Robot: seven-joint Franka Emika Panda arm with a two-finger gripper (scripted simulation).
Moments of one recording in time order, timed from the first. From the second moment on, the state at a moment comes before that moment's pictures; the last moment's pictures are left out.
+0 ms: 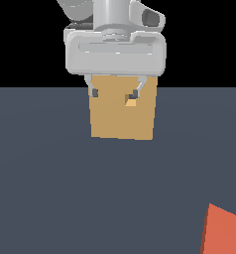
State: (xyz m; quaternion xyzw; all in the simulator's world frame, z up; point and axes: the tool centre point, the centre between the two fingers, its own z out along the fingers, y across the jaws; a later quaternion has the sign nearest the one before) arm -0.006 -0.005 0.181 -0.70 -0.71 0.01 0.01
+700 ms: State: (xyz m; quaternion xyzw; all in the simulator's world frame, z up) arm 0.015 -0.047 0.163 -0.74 -0.68 0.01 0.00
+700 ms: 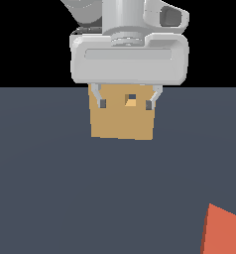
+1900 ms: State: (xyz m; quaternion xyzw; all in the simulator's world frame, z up) arm 0.046 -0.288 0.070 -0.89 -0.45 0.00 0.00
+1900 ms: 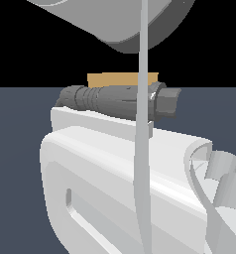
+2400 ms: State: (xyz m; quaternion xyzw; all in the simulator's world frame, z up) arm 0.045 -0.299 0.061 -0.90 -0.44 0.00 0.00
